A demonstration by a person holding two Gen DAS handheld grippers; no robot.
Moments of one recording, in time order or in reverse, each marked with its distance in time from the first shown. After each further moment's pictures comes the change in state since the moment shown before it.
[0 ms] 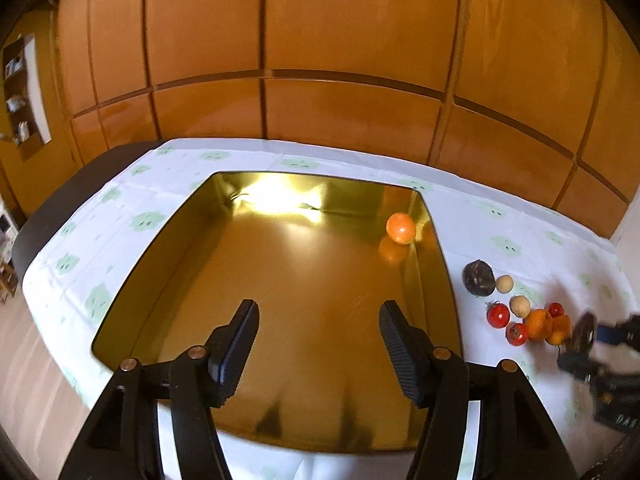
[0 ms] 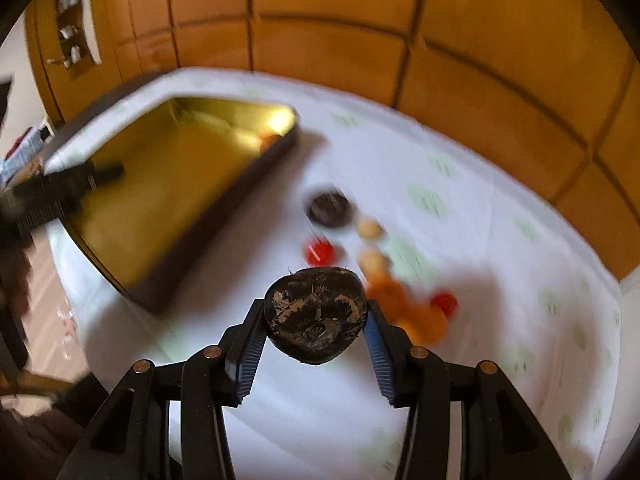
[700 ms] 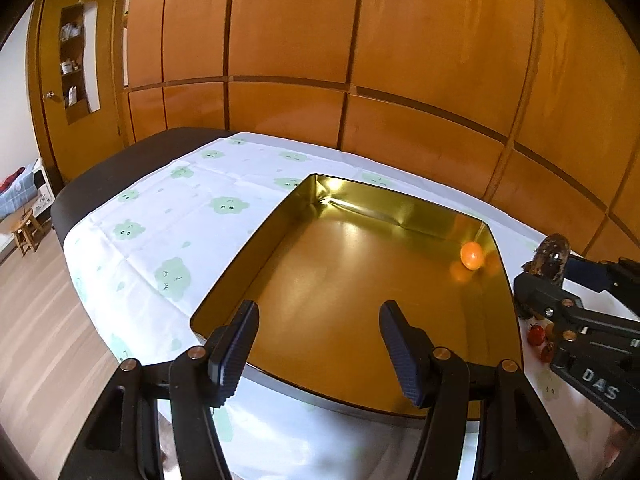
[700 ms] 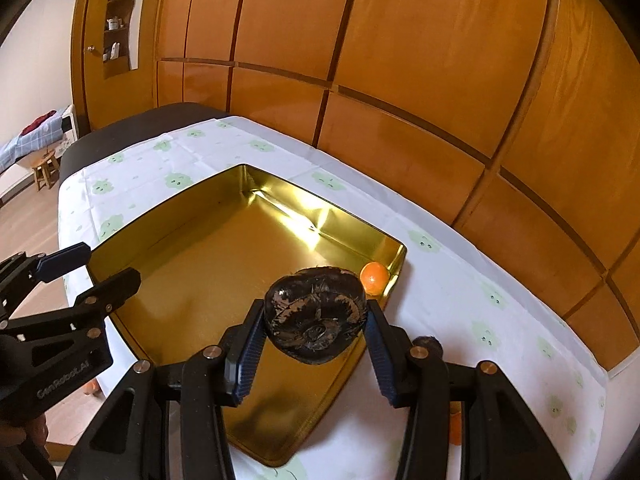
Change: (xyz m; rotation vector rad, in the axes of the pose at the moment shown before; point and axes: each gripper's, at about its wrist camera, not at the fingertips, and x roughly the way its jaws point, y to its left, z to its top) left arm -0.030 0.080 -0.016 -0.159 -0.056 0.101; right arm 0.019 0.125 0.085 -0.153 -0.185 -0.040
